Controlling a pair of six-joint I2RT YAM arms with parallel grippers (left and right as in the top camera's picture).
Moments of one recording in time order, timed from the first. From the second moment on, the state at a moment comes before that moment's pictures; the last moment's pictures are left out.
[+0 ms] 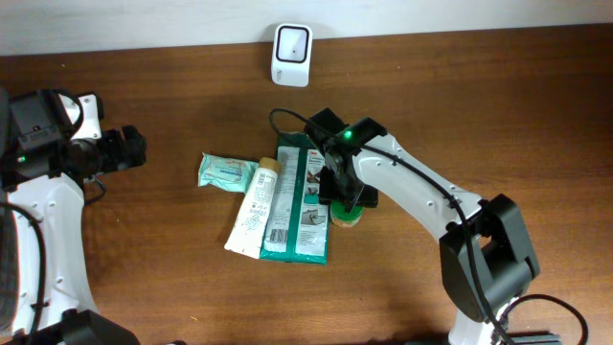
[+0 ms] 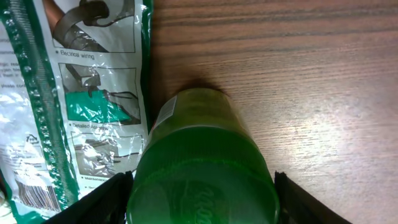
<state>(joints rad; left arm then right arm) 0.33 1.56 1.39 -0.82 0.13 0.10 0.55 1.92 1.49 -1.13 0.02 0.65</state>
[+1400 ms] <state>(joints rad) 0.33 1.56 1.39 -0.83 0.13 0.10 0.43 1.92 1.56 -1.09 -0.12 0.40</state>
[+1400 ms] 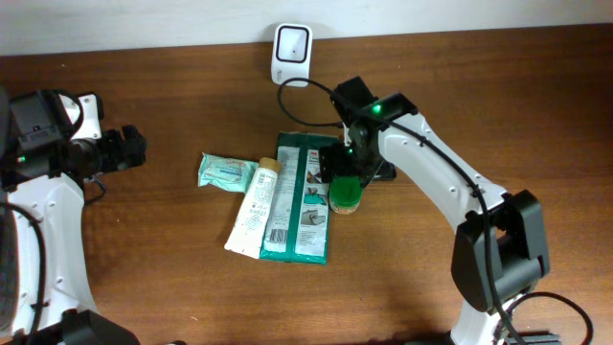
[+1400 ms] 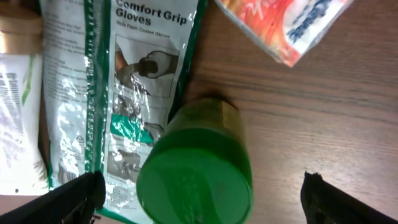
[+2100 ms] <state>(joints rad) 0.33 1.56 1.39 -0.83 0.13 0.10 0.46 1.92 1.49 -1.08 -0.09 0.27</state>
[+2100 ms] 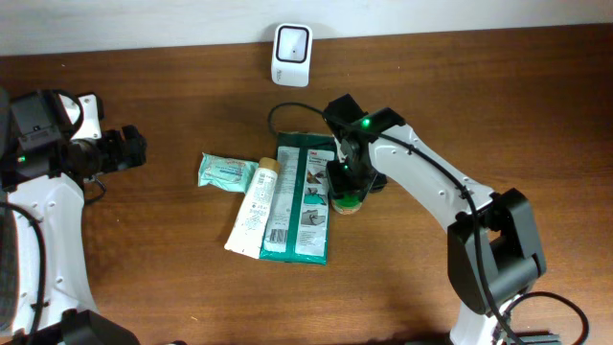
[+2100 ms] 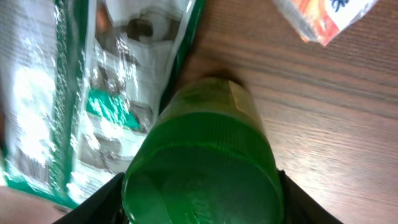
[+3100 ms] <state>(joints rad) 0.33 1.56 1.39 -0.82 0.13 0.10 0.46 1.93 1.73 -1.38 -0.11 -0.53</state>
